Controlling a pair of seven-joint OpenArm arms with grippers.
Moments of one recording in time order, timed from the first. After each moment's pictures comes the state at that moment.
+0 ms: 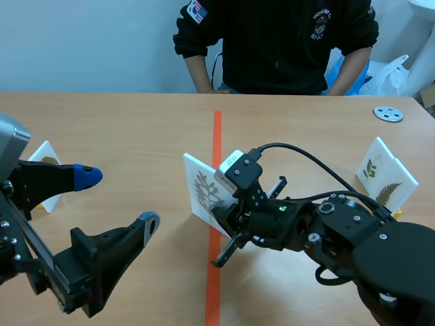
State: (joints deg) left arm 37.5 -29.4 0.2 115.9 -21.3 -27.5 0.6; right arm 5.9 14.3 -30.7 65.1 -1.1 24.9 6.8
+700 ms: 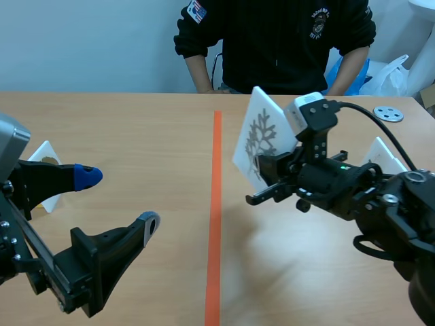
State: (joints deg) left arm 37.5 -29.4 0.2 115.9 -21.3 -27.5 0.6; right arm -4.4 14.3 -8.9 84.1 12.5 25.1 -4.7
